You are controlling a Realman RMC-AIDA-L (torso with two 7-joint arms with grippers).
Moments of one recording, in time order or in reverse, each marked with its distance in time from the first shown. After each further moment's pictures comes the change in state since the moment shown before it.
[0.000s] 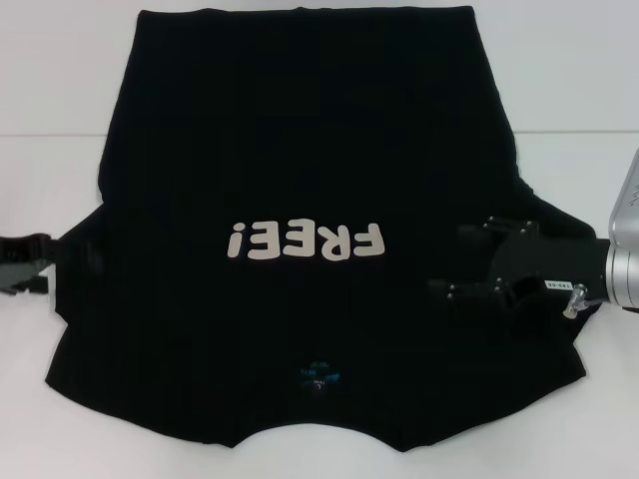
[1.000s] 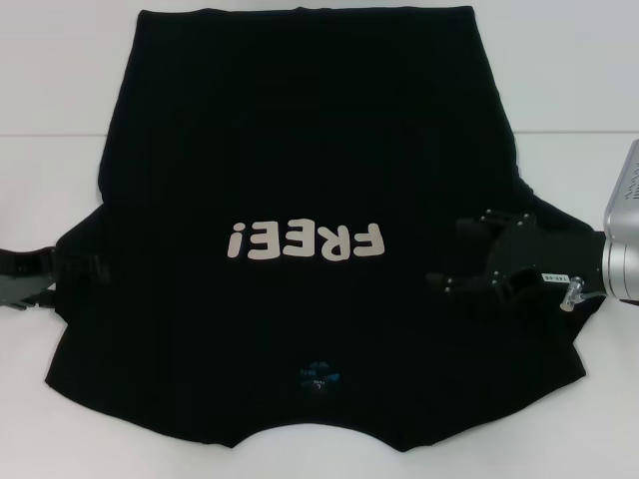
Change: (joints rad) left arm -0.001 -0.012 -0.002 -0.075 0.003 -0.088 -0.019; right arm 0.013 -0.002 -0.005 -0.002 0.000 0.009 -0.004
